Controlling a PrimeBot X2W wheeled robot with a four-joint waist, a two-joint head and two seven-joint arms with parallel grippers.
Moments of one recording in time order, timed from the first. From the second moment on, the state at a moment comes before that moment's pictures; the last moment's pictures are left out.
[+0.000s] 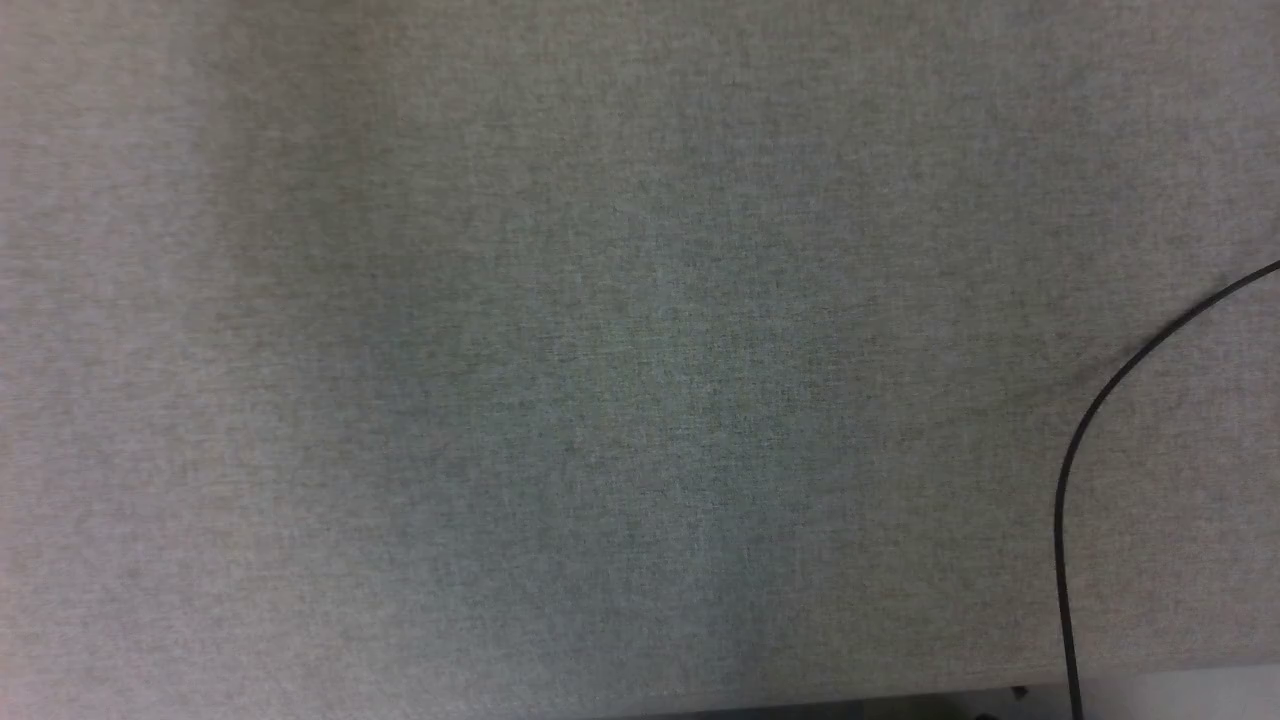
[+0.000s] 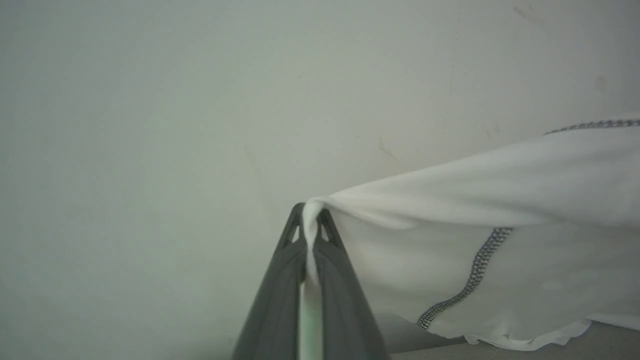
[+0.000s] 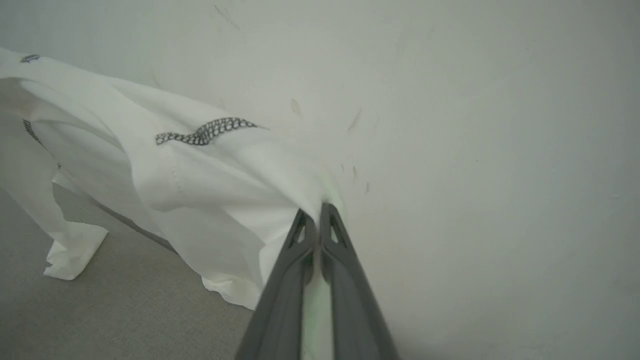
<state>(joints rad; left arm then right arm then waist) -1.69 0.52 -0.43 0.81 -0.42 0.01 0.10 -1.76 -0.32 0.59 0.80 0.62 0.13 0.19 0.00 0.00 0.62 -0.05</state>
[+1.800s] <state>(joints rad) 0.19 0.50 -0.40 -0.06 -0.66 0.51 0.10 0.16 -0.16 0.13 -0.05 0.25 0.14 0.55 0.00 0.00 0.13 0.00</state>
